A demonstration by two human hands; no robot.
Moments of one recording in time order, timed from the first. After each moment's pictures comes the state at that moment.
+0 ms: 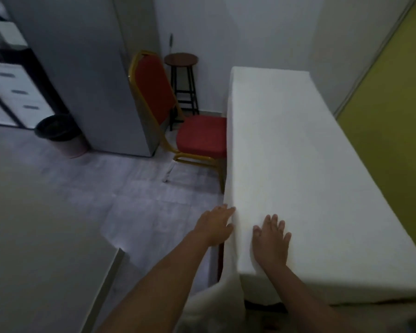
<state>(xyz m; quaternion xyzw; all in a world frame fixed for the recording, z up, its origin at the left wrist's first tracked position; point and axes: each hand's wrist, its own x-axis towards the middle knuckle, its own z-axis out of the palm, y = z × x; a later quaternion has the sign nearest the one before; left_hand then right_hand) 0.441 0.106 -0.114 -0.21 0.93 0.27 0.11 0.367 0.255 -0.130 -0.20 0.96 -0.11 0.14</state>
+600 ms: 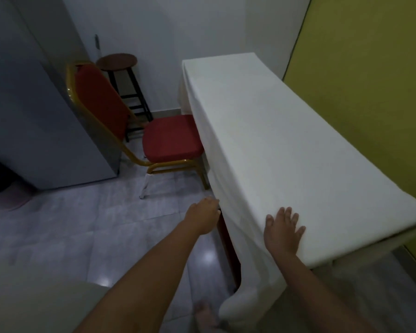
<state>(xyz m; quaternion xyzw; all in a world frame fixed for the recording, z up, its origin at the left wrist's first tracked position) 0.444 -0.024 -0.089 -0.08 0.96 0.21 0.16 0.400 0.183 -0.128 0.03 0.98 -0.14 0.10</state>
